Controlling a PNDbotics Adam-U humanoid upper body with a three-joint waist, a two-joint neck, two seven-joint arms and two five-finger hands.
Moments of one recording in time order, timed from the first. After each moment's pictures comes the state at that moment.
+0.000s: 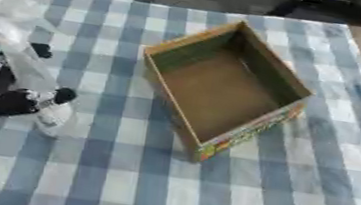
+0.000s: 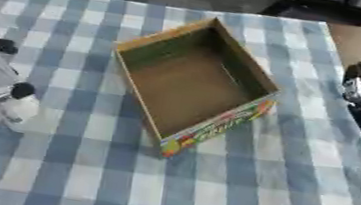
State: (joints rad) left arm -0.22 0.40 0.06 -1.72 -0.05 0.13 -0.08; right arm -0.37 -0.35 -0.04 -1.67 -0.10 0.08 -0.17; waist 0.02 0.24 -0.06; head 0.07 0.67
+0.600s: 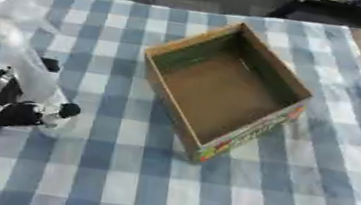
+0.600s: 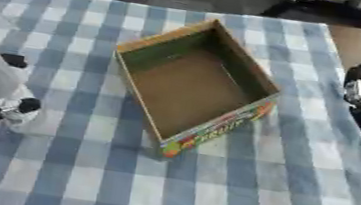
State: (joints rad) left arm -0.21 0.39 0.05 -1.66 -0.04 0.09 -0.11; right arm -0.37 -0.35 -0.04 -1.67 -0.10 0.08 -0.17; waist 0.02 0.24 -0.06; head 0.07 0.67
